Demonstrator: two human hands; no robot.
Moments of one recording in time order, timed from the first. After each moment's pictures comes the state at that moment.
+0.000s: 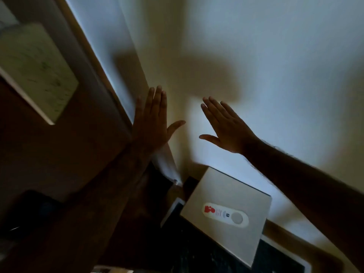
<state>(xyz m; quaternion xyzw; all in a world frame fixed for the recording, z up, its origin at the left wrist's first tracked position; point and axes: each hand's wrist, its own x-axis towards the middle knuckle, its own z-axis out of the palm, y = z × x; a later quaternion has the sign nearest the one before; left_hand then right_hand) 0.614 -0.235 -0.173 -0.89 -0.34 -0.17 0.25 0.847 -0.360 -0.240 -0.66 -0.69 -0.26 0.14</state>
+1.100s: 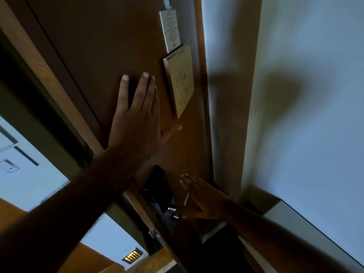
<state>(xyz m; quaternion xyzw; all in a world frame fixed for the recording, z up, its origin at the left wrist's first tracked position) 0.327 -0.268 -0.006 -0.73 -0.53 0.01 0.44 0.505 -0.252 -0.319 -0.39 -0.91 -0.01 0.13</state>
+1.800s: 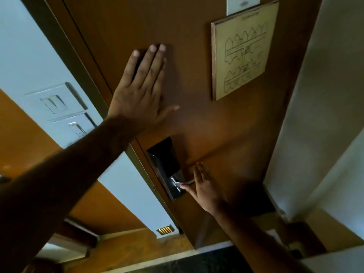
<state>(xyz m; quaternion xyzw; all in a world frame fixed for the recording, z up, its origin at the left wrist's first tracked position) 0.129 -0.144 -0.032 -0.70 -0.51 0.00 0.50 0.305 -0.162 -0.333 -0.51 -0.84 0.12 0.14</state>
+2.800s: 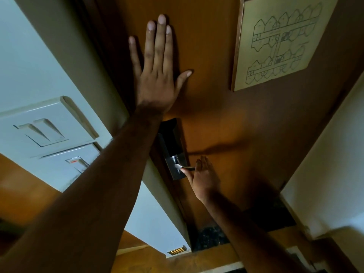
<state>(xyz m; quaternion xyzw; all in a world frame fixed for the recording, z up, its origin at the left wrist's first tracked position) -0.002 0.074 -0.077 -0.57 -0.57 -0.22 0.55 0.123 -0.002 -0.335 -0.62 -0.77 0.12 0.10</state>
